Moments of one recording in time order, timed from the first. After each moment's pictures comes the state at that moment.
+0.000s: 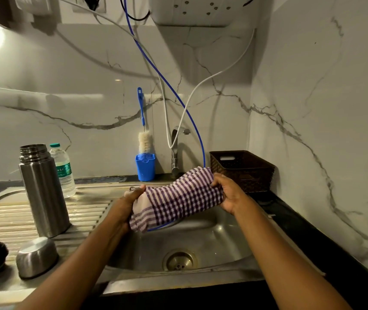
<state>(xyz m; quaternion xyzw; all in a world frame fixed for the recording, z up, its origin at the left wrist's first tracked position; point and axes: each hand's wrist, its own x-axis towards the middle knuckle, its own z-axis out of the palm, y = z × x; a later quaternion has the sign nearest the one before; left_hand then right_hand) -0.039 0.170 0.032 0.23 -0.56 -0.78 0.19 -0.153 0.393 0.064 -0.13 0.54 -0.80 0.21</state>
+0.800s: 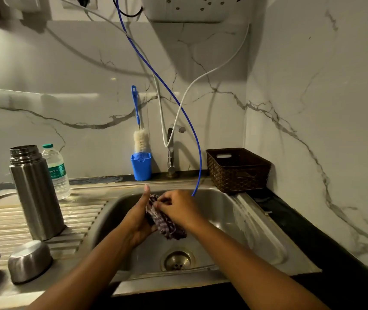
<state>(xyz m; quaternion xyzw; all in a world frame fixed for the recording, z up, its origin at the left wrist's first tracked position) -0.040 0.212 0.020 0.18 -0.52 -0.83 0.09 -0.085 0.328 0.046 -0.36 0.84 -0.40 -0.02</state>
